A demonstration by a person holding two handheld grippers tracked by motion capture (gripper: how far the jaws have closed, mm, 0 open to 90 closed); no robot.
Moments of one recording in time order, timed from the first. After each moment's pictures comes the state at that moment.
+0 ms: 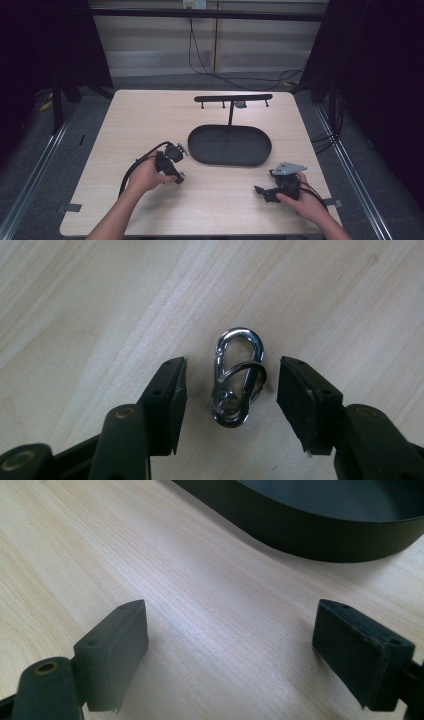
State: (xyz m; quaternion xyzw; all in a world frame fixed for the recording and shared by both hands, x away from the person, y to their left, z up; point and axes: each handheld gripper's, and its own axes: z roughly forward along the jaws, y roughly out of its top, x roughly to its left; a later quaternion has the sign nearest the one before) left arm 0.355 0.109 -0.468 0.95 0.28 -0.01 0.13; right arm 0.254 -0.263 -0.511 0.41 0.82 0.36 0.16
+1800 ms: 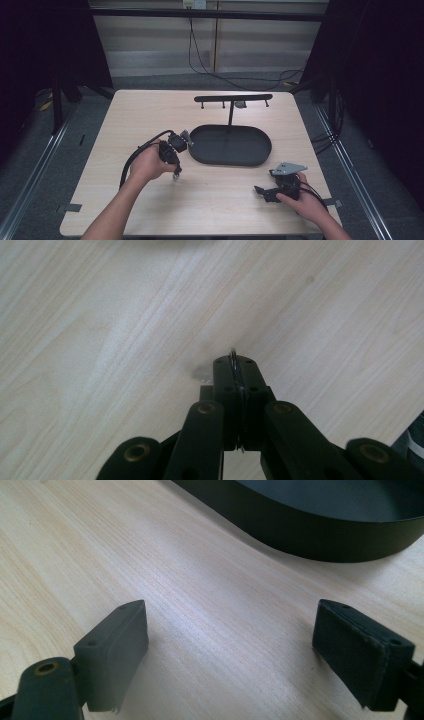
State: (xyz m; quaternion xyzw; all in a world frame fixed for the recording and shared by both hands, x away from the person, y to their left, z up) left arm 0.361 0.093 -0.415 0.95 0.30 -0.05 0.09; right arm 0.254 -0.263 -0.511 0.41 0.82 0.36 0.16
